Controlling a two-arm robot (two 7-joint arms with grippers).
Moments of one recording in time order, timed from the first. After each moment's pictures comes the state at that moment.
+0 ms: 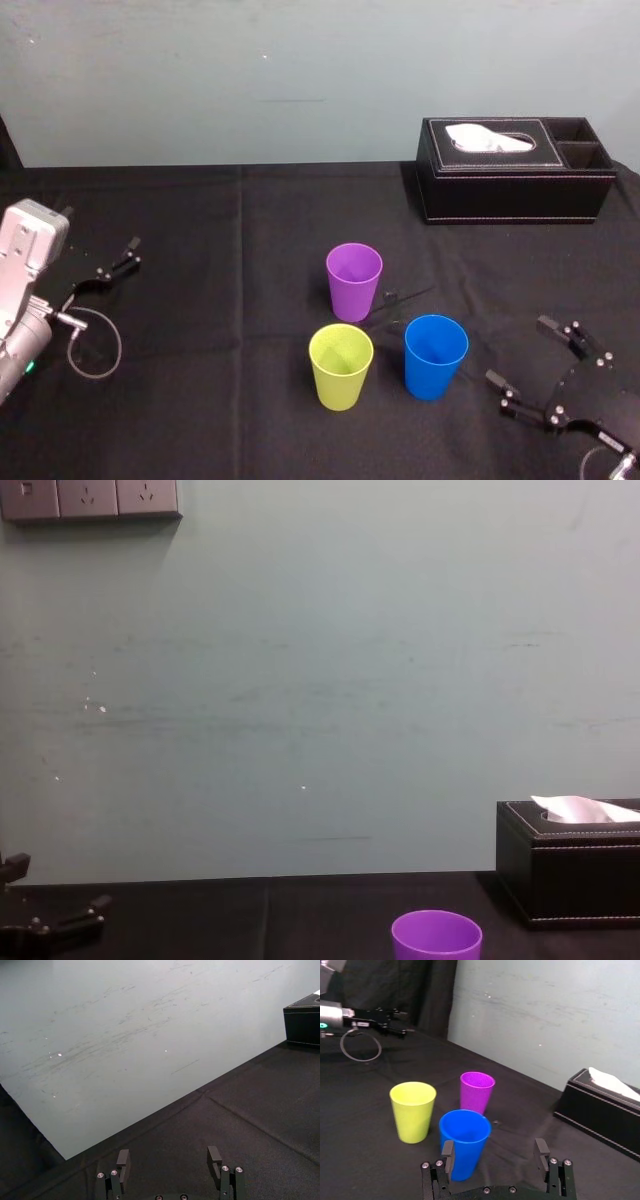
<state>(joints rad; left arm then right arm) -0.20 0.60 0.45 -1.41 -0.25 -0.12 0.03 -0.38 0.85 -0.17 -1.81 0.42 -0.33 0.27</state>
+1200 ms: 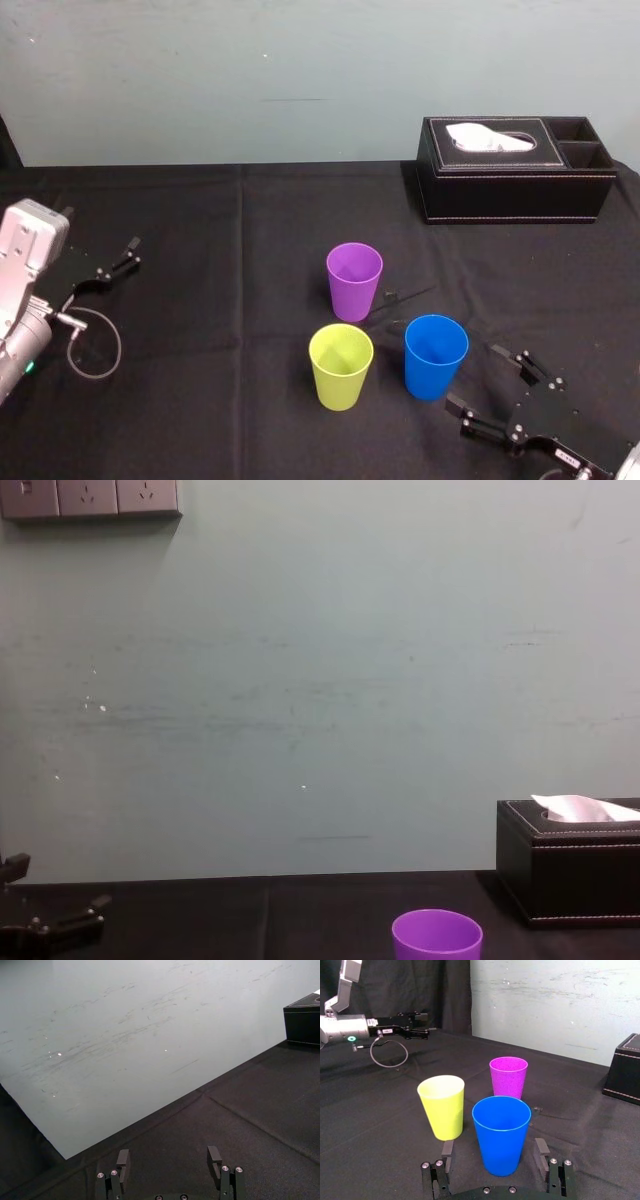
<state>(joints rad) -0.20 0.60 0.45 -1.41 -0.25 -0.12 0.03 -0.29 0.70 -0.22 -1.70 0.51 -0.26 0.46</state>
